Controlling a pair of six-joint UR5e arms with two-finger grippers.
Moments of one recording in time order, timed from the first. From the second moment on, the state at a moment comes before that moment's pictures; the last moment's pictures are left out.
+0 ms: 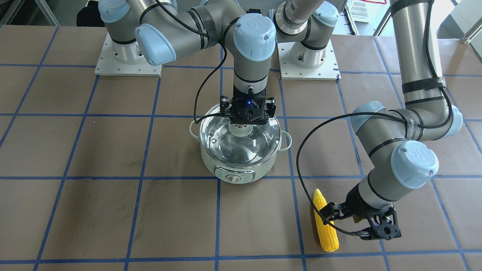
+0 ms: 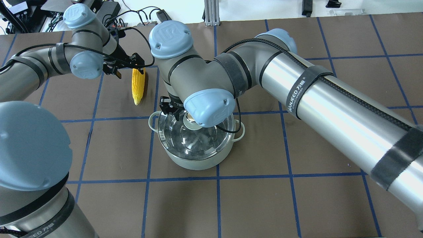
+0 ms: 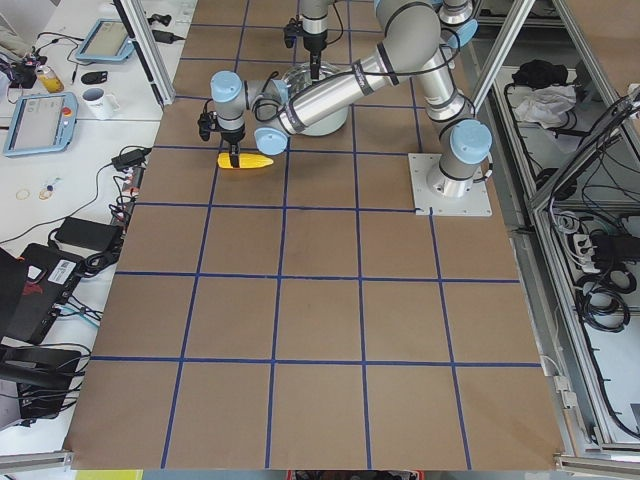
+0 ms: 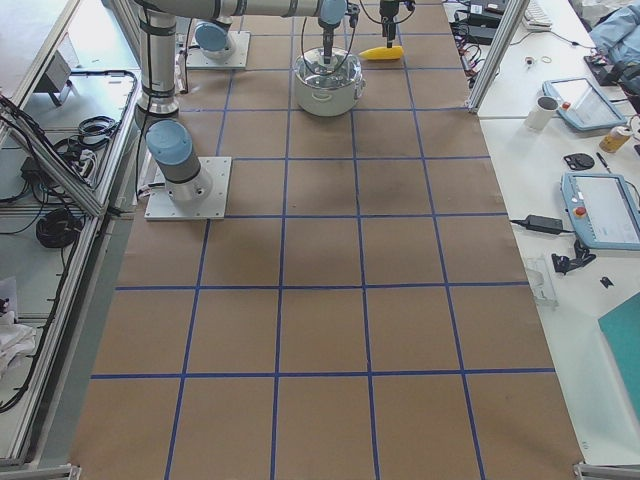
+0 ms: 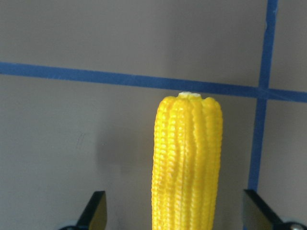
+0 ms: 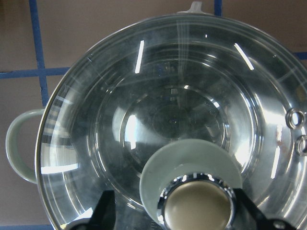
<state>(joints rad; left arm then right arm) -1.41 -2.17 -1.51 -0.96 1.46 0.05 2.11 -1.21 1.52 -1.87 -1.53 0.59</state>
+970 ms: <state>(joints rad) -1.41 -2.24 -1.50 -0.96 1.47 -0.04 2.09 -1.22 1.52 -1.86 -1.53 0.60</state>
